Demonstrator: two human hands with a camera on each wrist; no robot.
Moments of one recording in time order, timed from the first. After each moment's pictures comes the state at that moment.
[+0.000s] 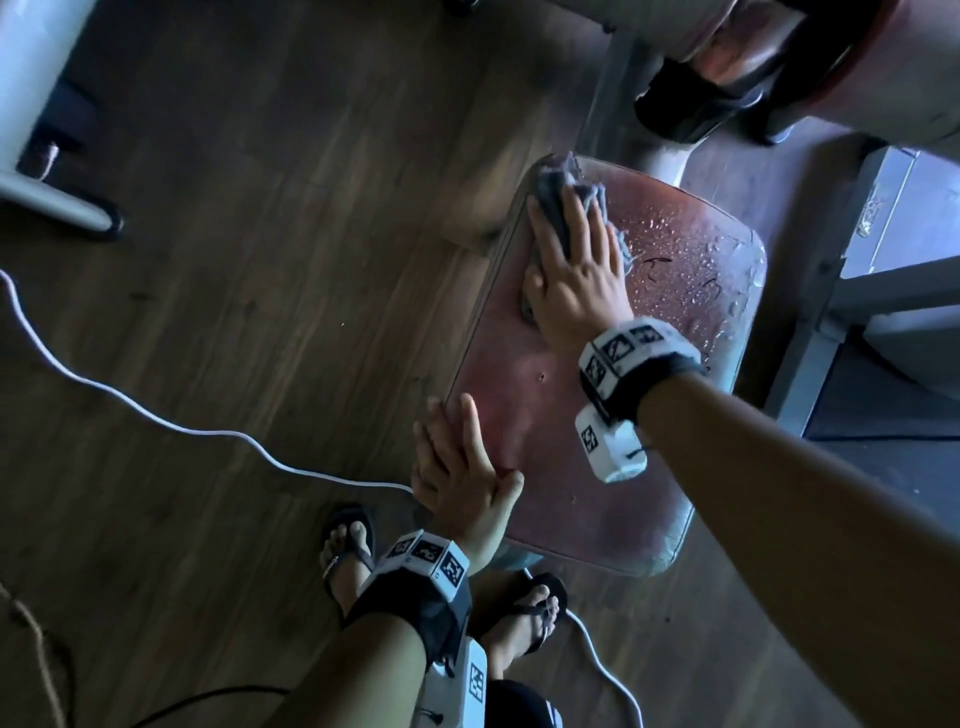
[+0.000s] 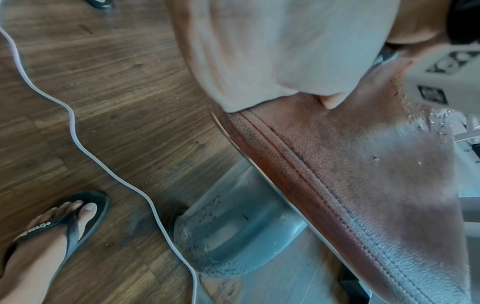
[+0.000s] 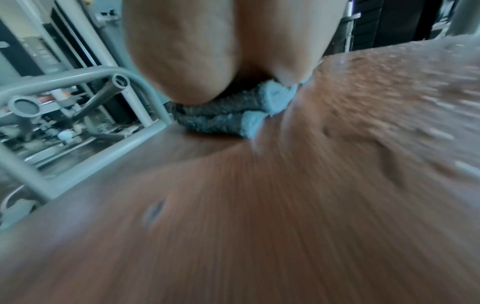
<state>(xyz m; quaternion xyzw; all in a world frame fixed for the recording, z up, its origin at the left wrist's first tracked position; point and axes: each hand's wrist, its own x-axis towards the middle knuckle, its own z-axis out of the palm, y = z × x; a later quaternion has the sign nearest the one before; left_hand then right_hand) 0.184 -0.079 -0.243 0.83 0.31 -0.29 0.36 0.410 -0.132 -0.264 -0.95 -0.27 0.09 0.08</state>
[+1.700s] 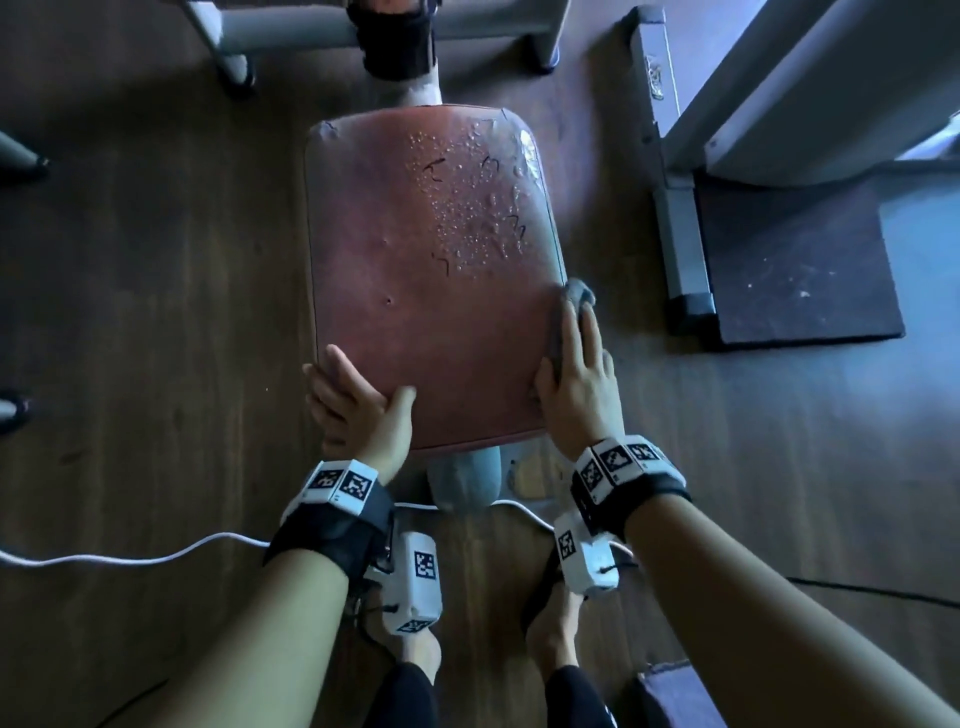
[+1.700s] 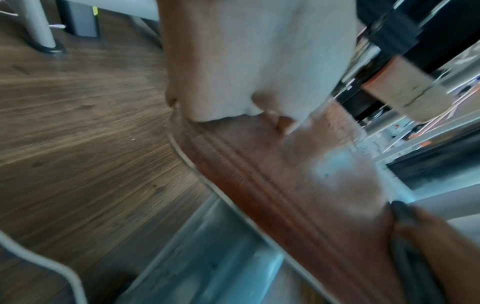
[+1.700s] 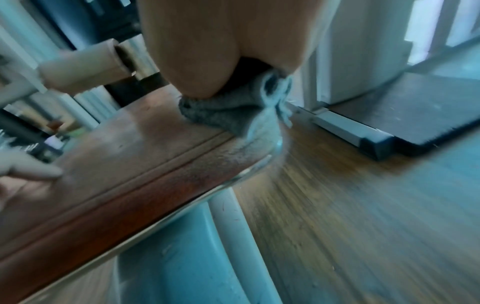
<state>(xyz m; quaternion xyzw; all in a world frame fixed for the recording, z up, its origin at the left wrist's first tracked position) 0.181 -0.088 -0.255 0.86 0.33 -0.21 0.34 0.183 -0.304 -0.267 -0.96 0.09 0.05 0.25</state>
